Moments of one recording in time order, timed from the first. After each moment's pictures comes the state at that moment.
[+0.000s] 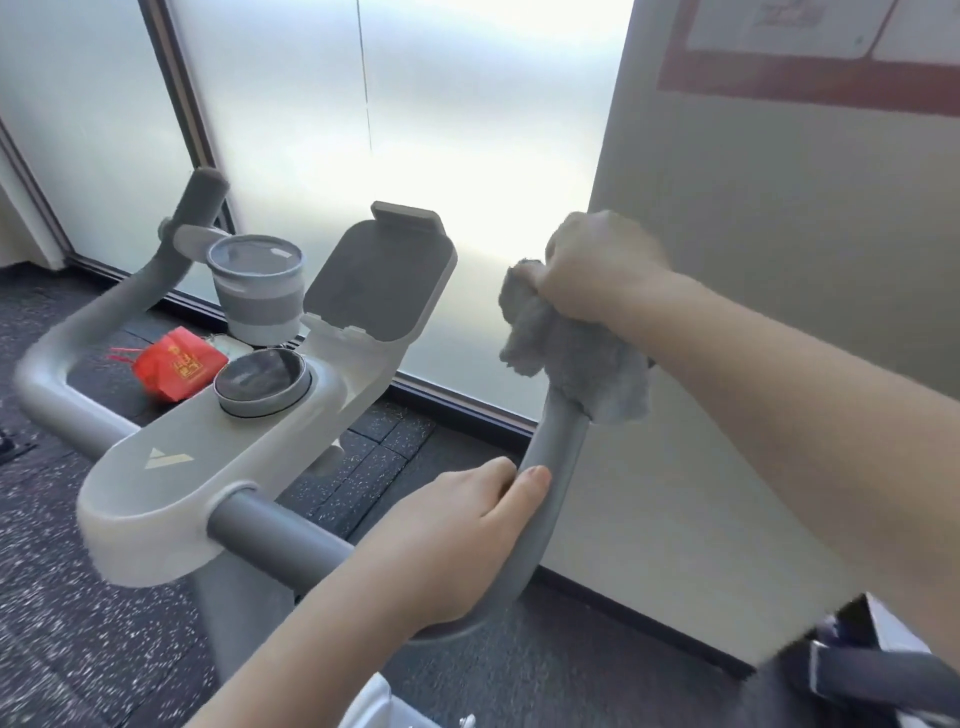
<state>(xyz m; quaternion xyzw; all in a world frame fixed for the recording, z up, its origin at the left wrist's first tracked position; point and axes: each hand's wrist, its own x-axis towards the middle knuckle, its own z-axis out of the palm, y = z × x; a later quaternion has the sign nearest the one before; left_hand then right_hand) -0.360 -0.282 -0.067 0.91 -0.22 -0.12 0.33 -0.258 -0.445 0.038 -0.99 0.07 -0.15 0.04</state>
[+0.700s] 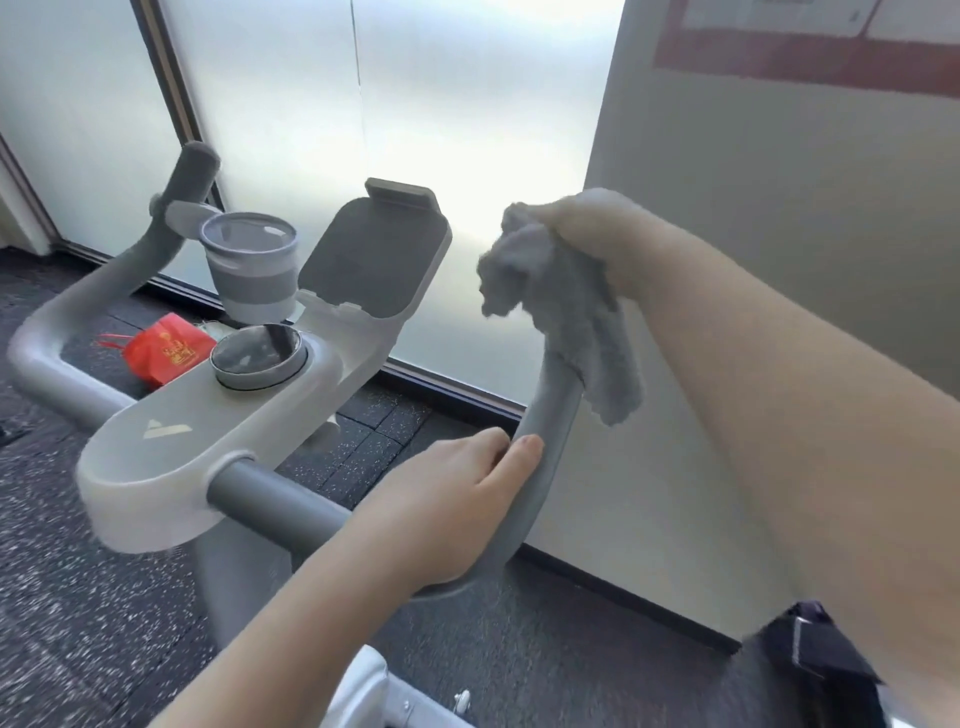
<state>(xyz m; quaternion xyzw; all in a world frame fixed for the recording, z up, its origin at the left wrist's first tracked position) -0.363 -0.282 -0.068 0.92 -0.22 -0.10 0.32 -0.248 -0.458 0.036 -0.84 0.05 0.03 0.55</state>
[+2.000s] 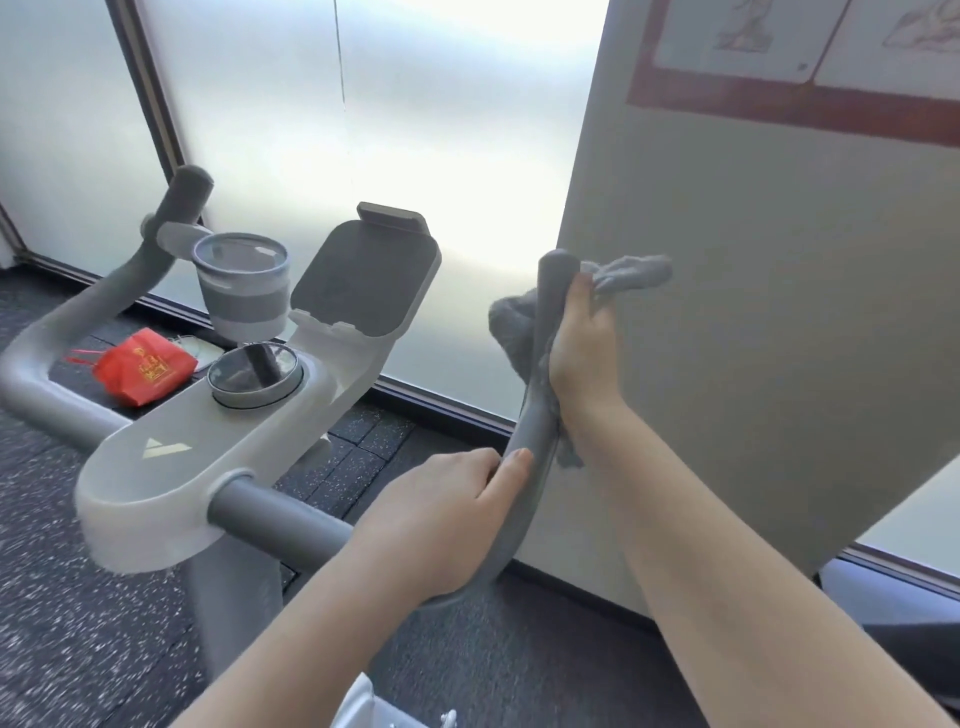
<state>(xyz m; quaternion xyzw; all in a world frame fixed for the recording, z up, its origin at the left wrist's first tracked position) -0.363 -0.281 -0.070 0.92 -0.24 -0.08 0.31 -0.287 -0.429 -0.046 -0.71 0.11 -0.30 0.63</state>
